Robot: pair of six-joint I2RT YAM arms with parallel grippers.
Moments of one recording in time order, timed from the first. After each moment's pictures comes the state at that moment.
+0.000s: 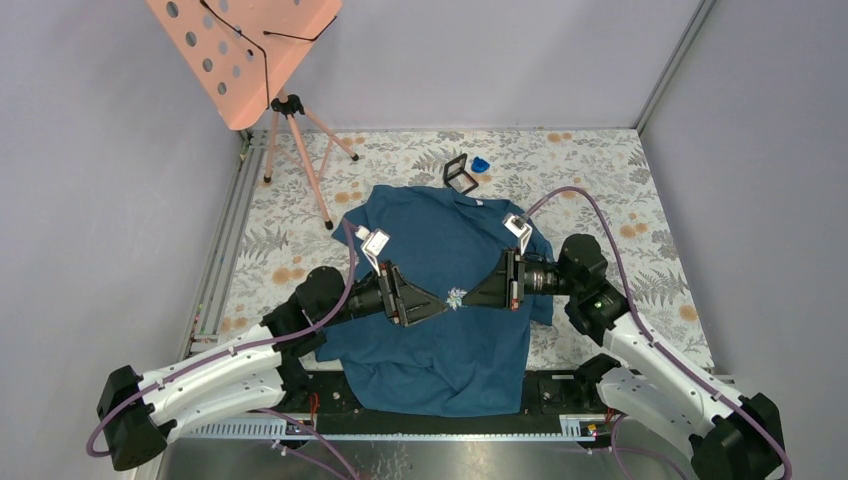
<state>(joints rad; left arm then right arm) -0.94 0.76 0.48 0.24 0.32 -0.94 0.54 0.81 0.51 0.21 -0.95 0.87</state>
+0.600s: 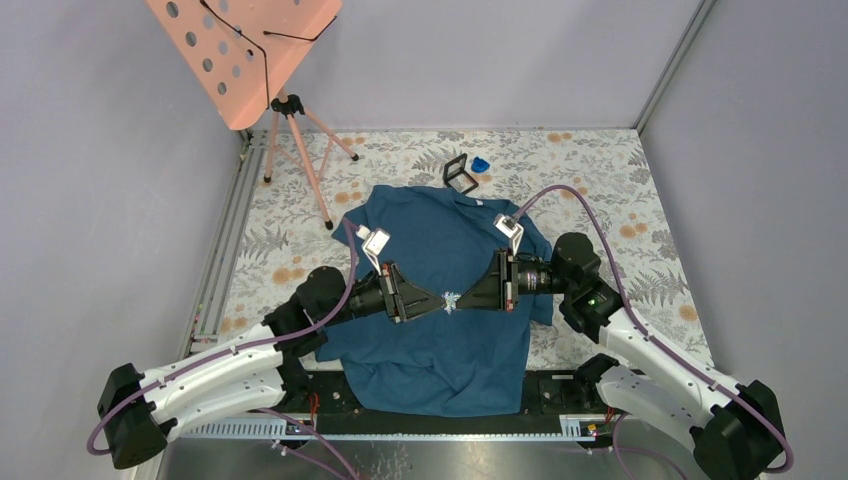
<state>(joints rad) -0.95 0.77 0.48 0.27 0.31 -0.95 0.60 0.87 0.53 0.27 -0.96 0.89</state>
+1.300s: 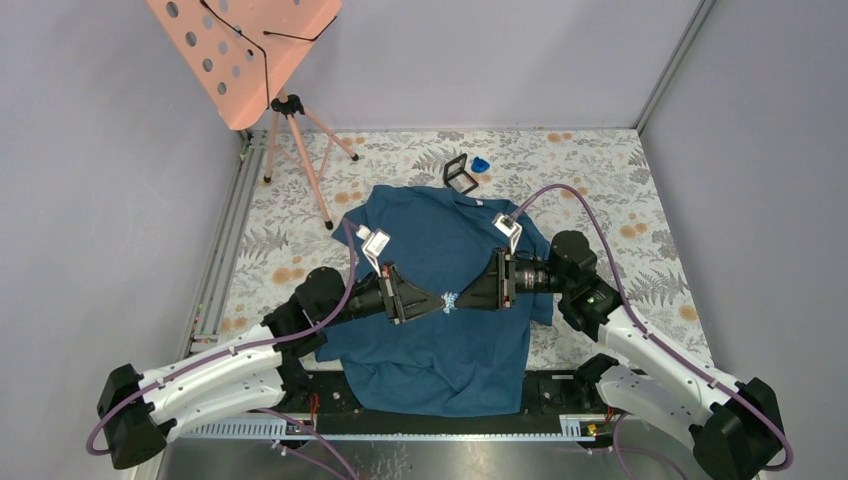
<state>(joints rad) -0.95 0.77 0.48 0.29 0.33 -0.94 0.60 0.89 0.54 0.23 -0.93 0.85</state>
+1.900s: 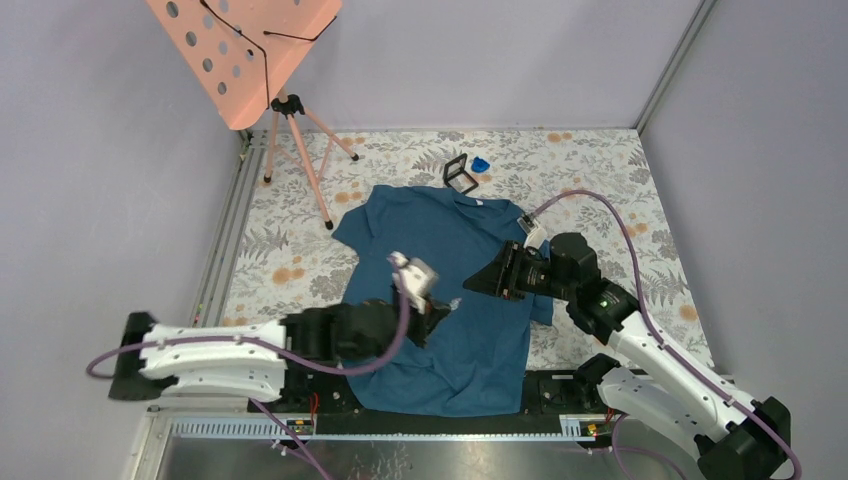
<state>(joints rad) -1.38 0.86 0.71 -0.13 -0.40 -0.45 0.61 0.81 0.61 -0.19 -0.49 0.92</state>
